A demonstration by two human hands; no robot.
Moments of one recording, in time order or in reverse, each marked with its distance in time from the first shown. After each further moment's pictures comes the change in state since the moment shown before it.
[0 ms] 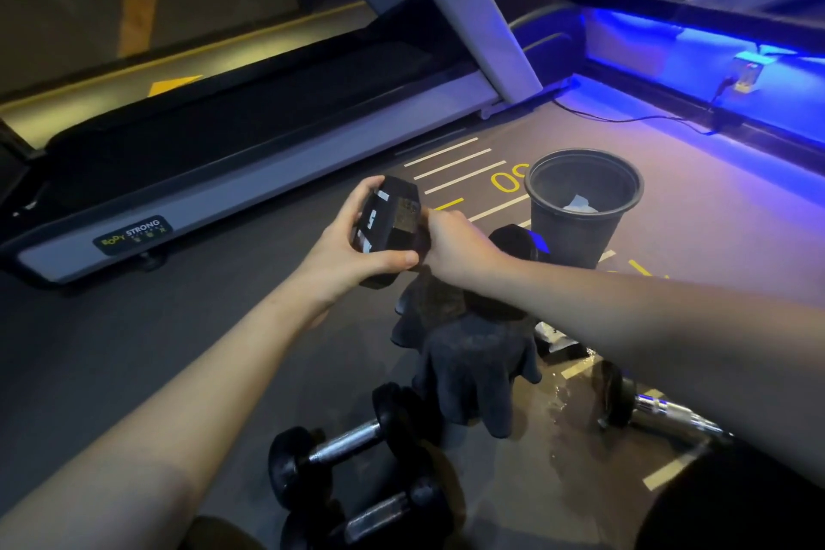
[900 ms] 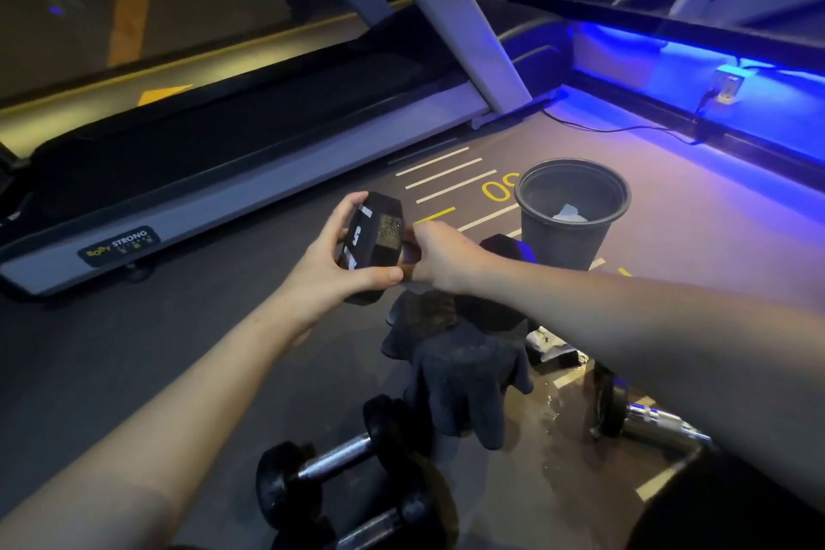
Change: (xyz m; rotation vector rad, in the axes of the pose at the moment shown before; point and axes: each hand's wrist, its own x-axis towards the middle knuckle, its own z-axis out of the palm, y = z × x) left_hand -0.001 -0.008 -0.005 0.019 -0.006 -0.002; right_hand 0.013 0.009 -0.002 -0.051 -0.139 -0.018
